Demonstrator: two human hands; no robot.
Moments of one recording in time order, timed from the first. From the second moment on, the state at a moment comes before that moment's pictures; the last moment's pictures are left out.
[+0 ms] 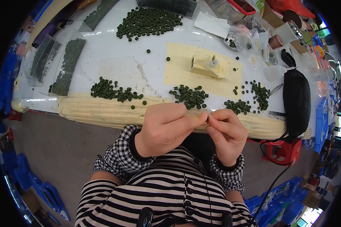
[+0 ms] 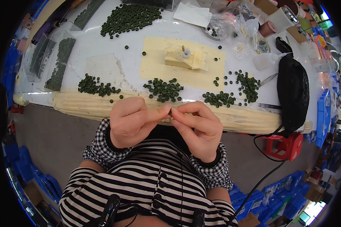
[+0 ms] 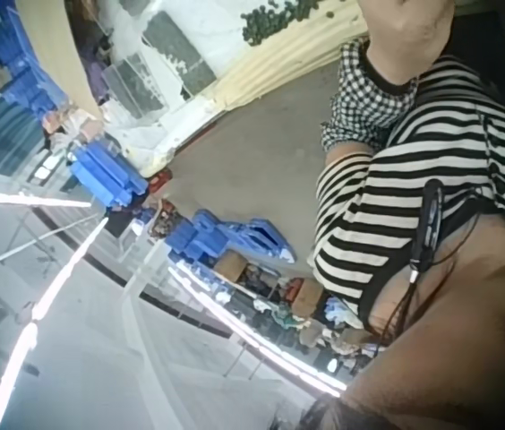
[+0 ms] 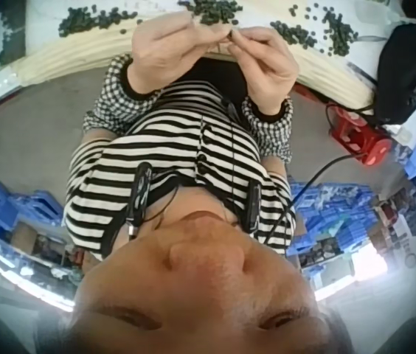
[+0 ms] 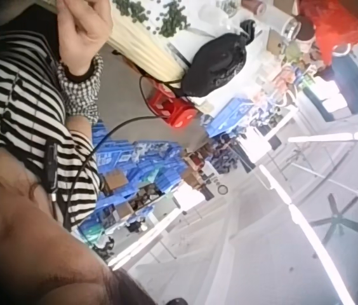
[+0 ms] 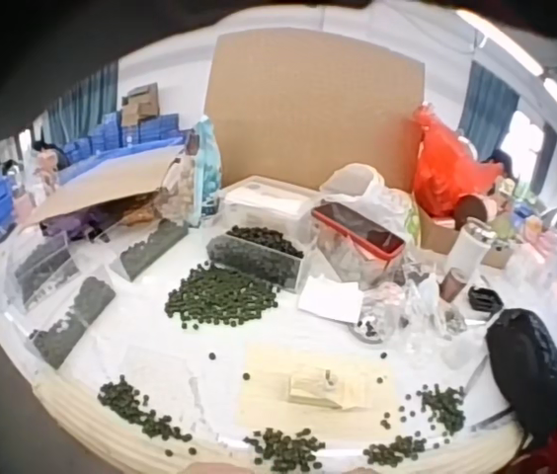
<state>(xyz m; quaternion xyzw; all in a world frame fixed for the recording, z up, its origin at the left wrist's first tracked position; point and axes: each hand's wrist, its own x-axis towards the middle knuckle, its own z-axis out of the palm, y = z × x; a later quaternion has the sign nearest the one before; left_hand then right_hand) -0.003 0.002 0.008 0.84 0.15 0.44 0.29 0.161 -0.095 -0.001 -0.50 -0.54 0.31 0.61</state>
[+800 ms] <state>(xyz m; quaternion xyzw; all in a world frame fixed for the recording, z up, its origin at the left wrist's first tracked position) 0.001 -0.002 -0.002 0.68 0.24 0.40 0.56 0.150 -0.094 -0.003 -0.53 -0.56 0.20 0.61</state>
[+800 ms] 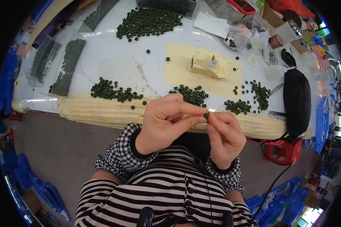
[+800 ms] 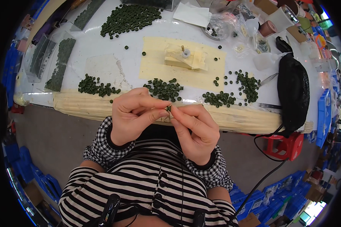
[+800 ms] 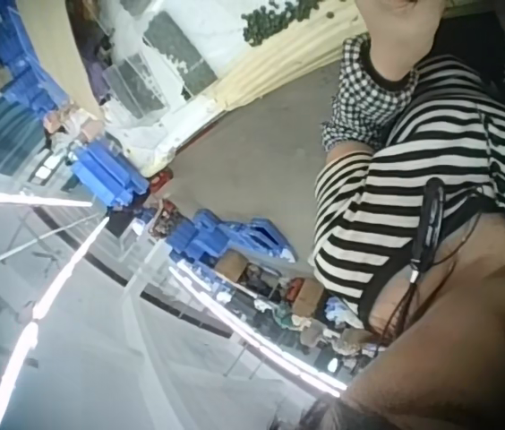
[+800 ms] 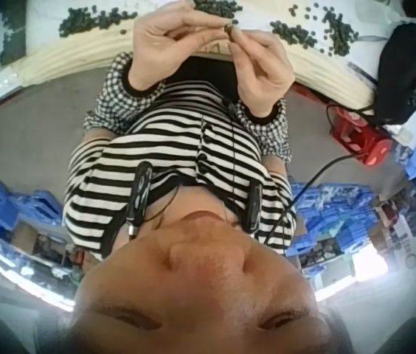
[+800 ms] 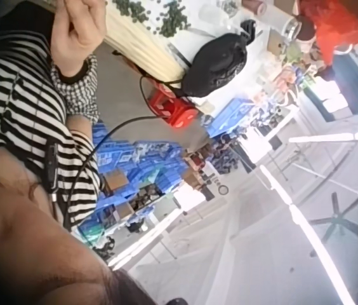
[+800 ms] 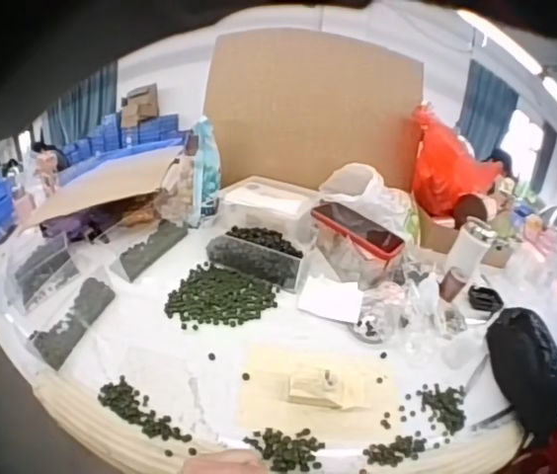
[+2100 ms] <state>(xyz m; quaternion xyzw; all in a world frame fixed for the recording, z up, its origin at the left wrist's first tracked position) -0.002 0.005 -0.001 0.76 0.26 0.39 0.45 0.151 -0.088 -0.002 -0.57 -0.61 0.14 0.54</state>
